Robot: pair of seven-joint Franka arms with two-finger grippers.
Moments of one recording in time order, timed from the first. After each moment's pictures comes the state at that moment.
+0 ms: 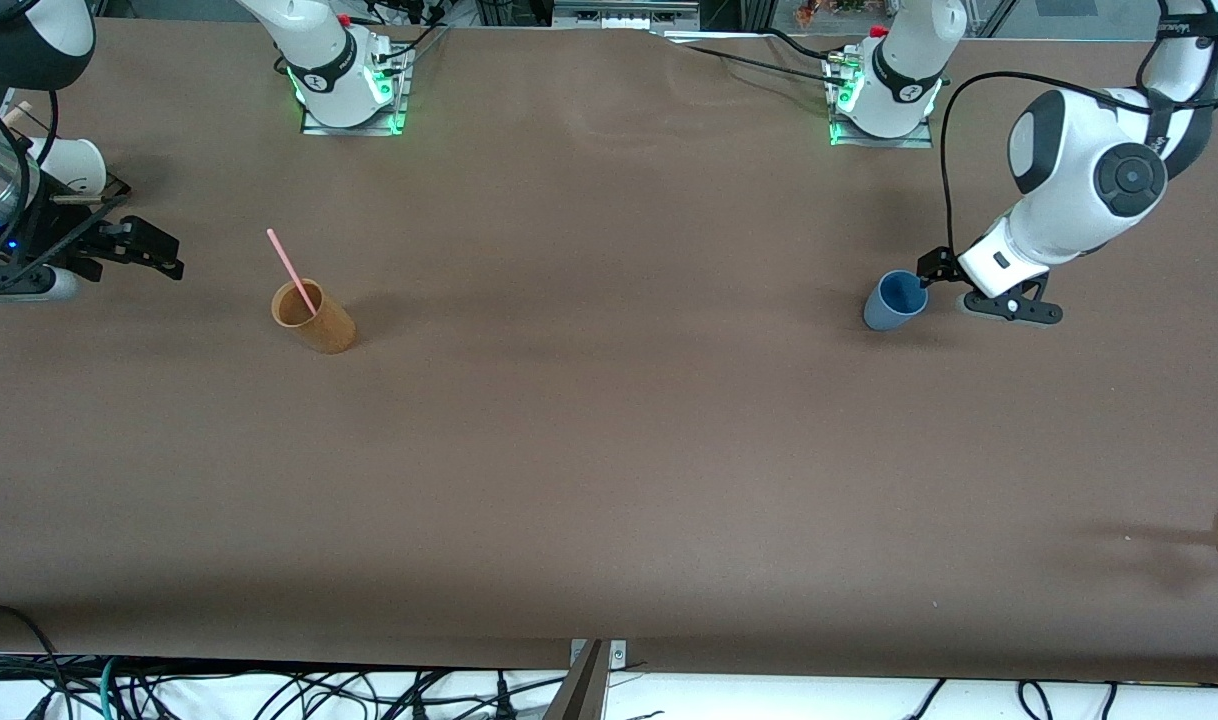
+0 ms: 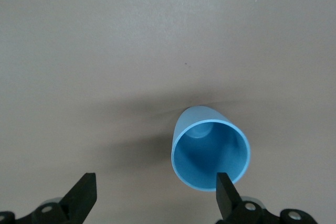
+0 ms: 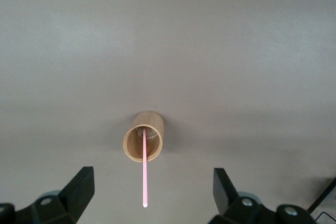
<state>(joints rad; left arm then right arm) 0.03 -0.03 -0.04 -2.43 0.00 2.29 0.15 0.01 0.01 -0.01 -1.75 0.00 1.74 -0.03</state>
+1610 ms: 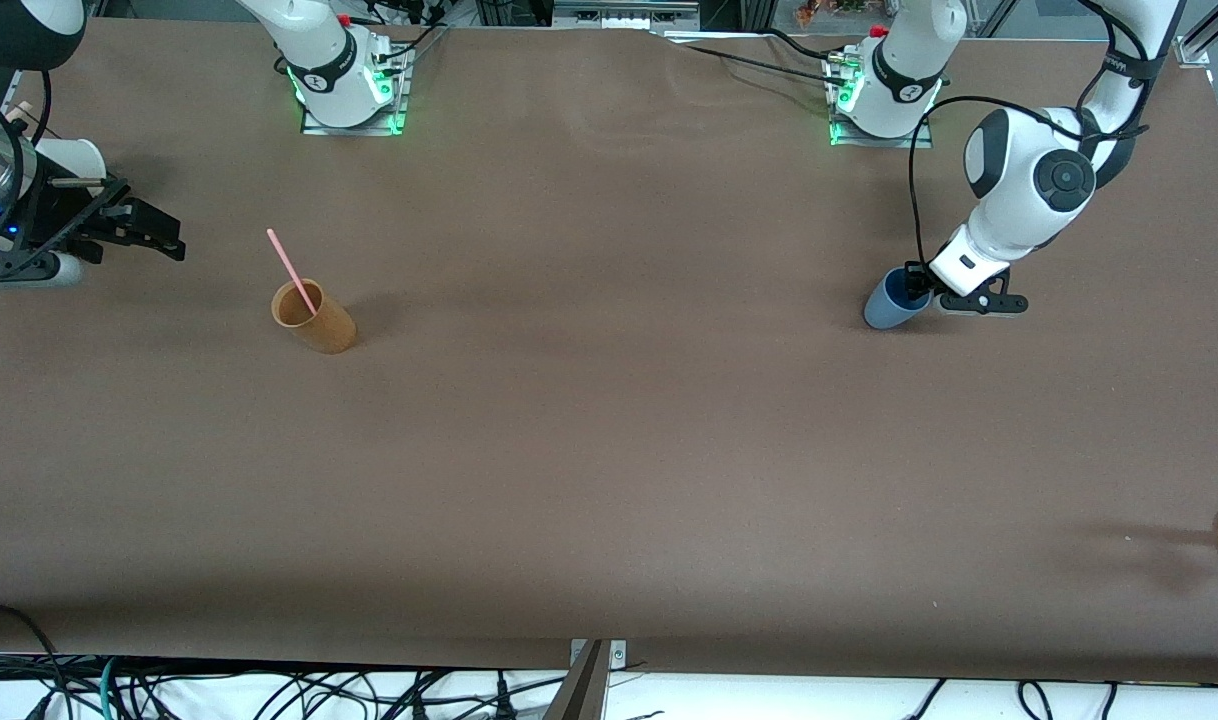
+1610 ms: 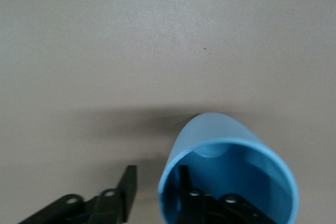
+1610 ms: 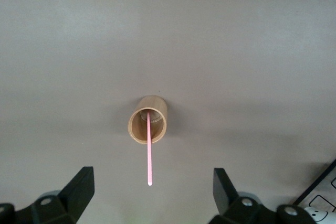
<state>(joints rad) 0.02 0.05 -0.02 -2.60 0.00 2.59 0.01 0.02 0.01 0.00 -1.70 0.00 1.64 -0.03</state>
